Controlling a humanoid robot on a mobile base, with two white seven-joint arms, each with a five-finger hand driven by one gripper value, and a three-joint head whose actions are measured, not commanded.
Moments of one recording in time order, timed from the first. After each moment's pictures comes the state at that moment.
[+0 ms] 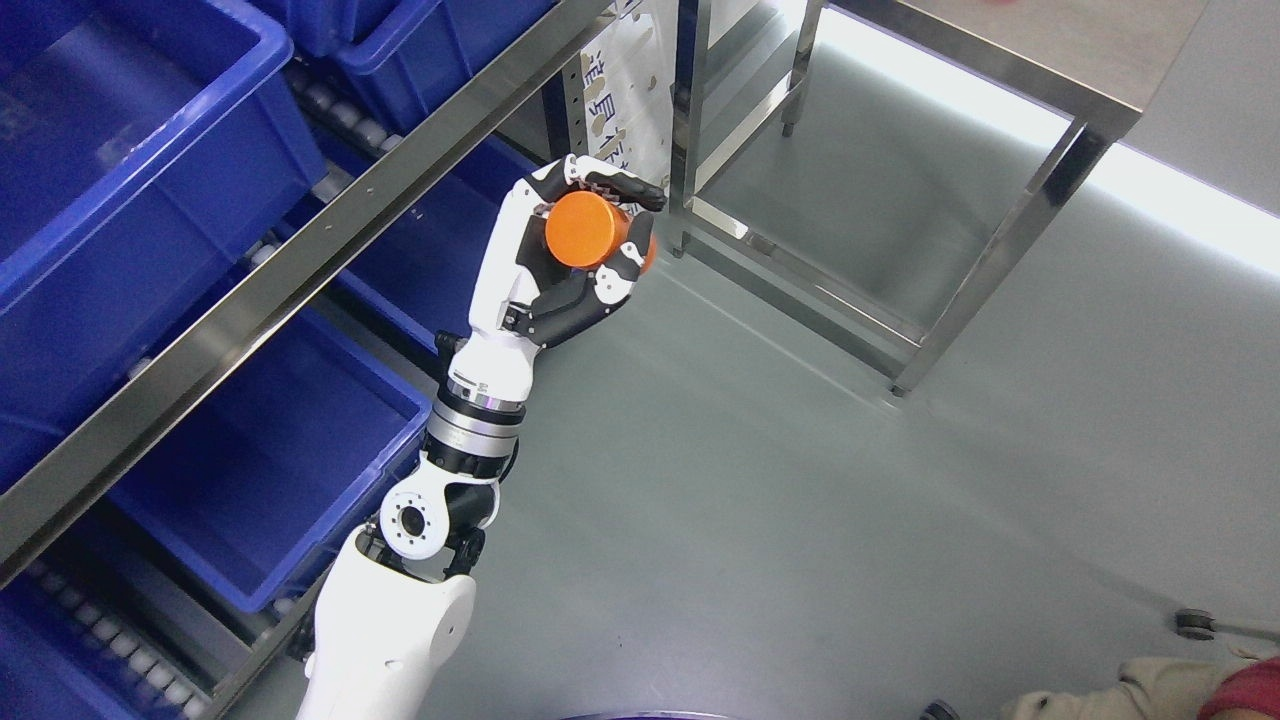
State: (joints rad) left arm -0.18 0.00 -0.36 -1.72 0.23 -0.44 -0.13; right arm 0.00 0.00 0.00 0.00 0.00 -0.02 -0.06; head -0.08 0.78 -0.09
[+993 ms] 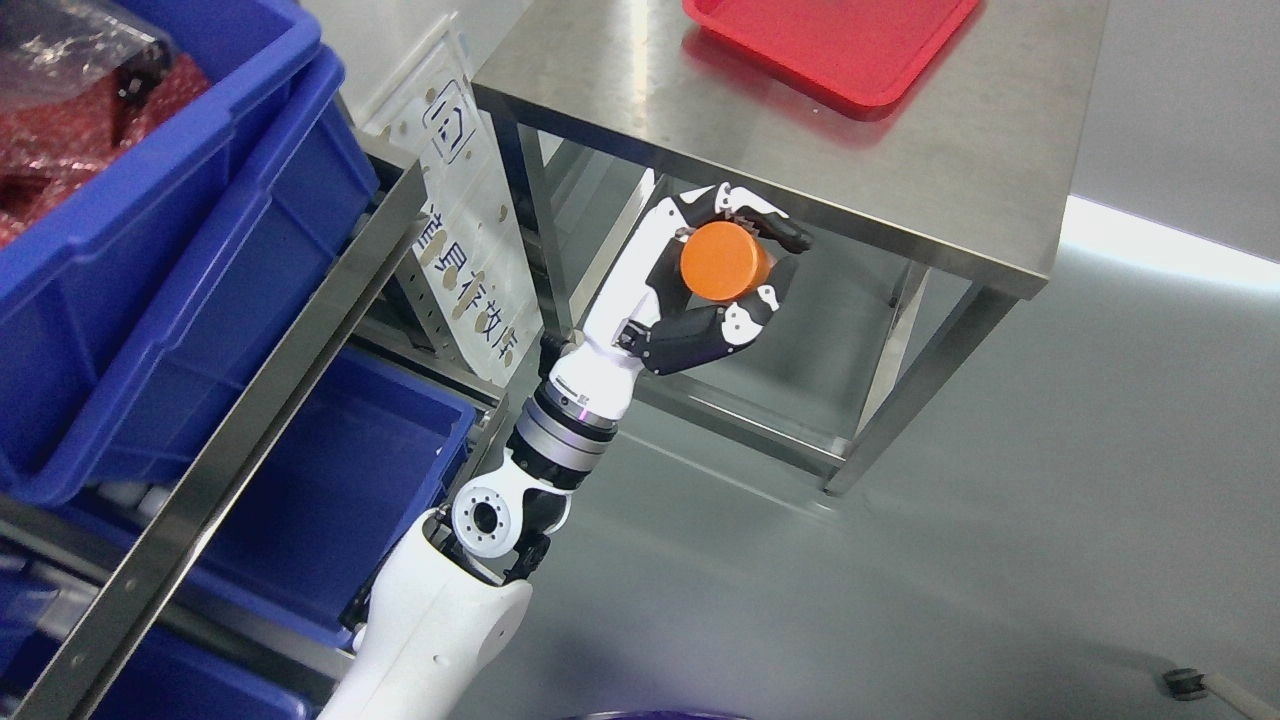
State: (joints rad) left arm -0.29 0.00 -0.56 -1.71 0.24 -0.39 -0.14; right arm 0.00 0.00 0.00 0.00 0.00 -0.02 -0.06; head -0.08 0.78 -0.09
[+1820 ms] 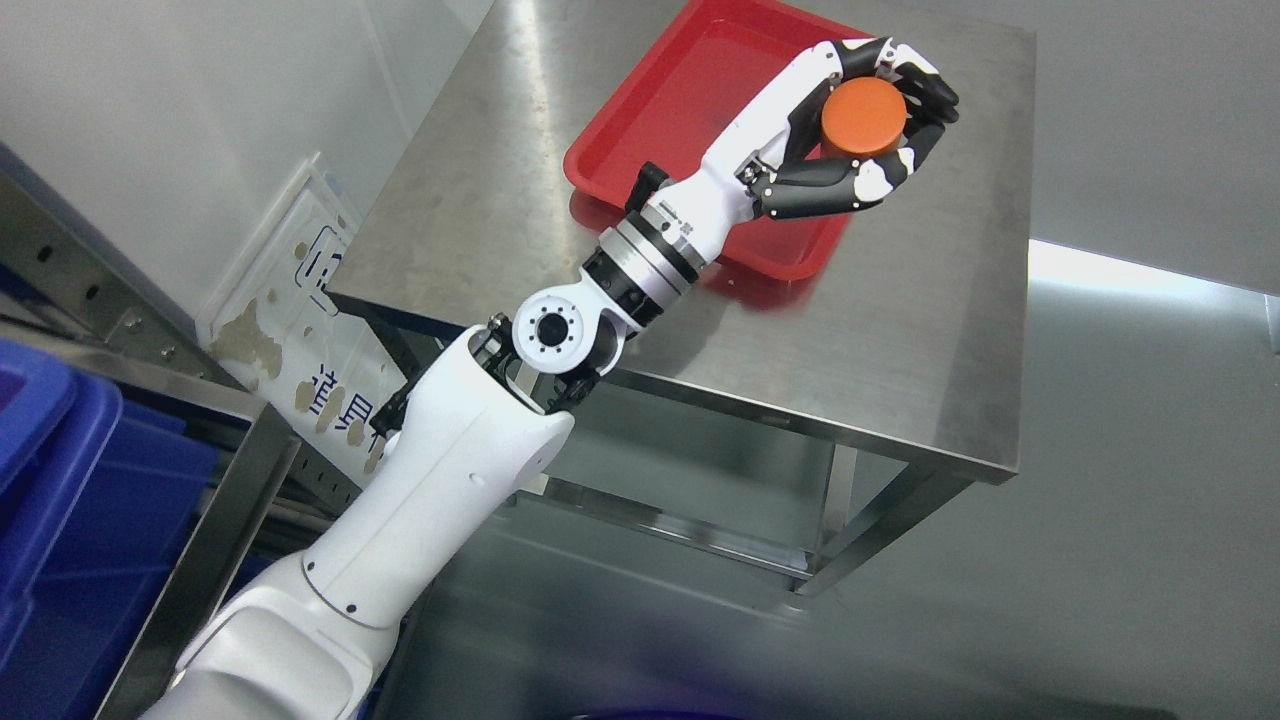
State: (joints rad) left arm -0.74 0.00 -0.68 -1.48 0.33 -0.12 -0.12; right arm 0.00 0.00 0.00 0.00 0.00 -0.02 -0.06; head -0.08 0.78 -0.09
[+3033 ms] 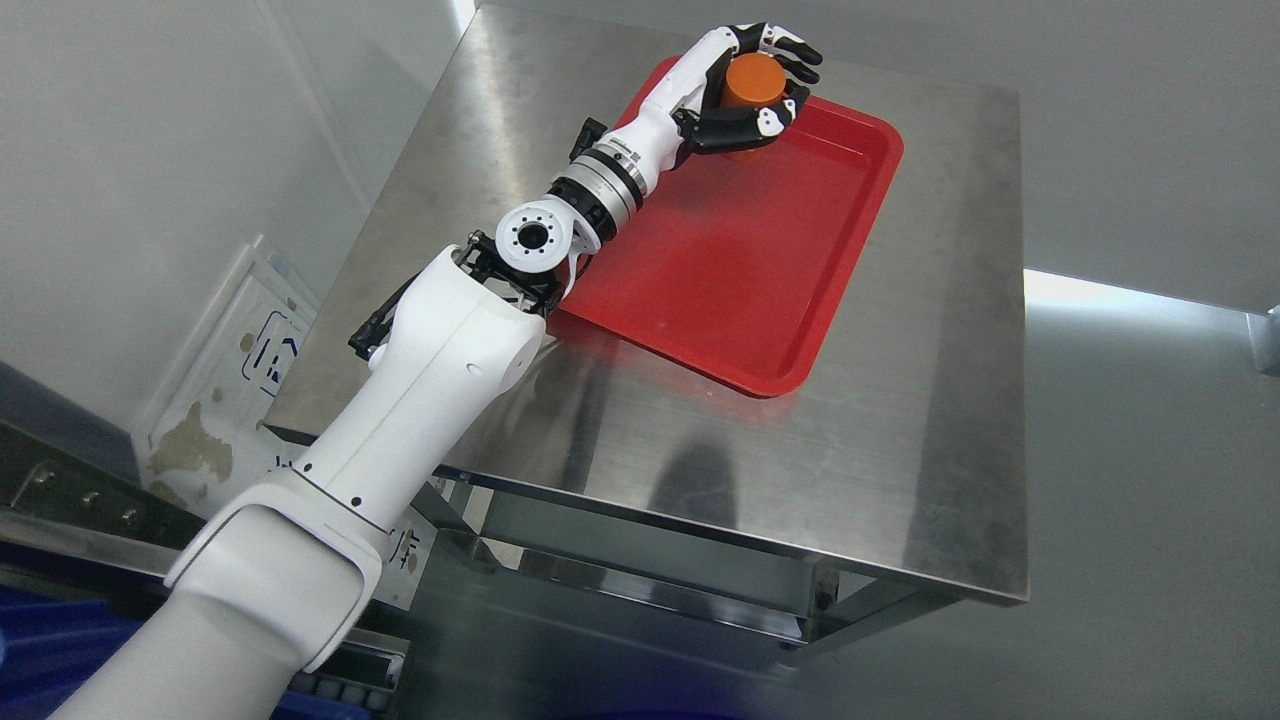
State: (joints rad) left arm -0.89 0.00 -0.66 -1.03 0.35 -0.09 -0.11; right arm 0.00 0.00 0.00 0.00 0.00 -0.02 -0.06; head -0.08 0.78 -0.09
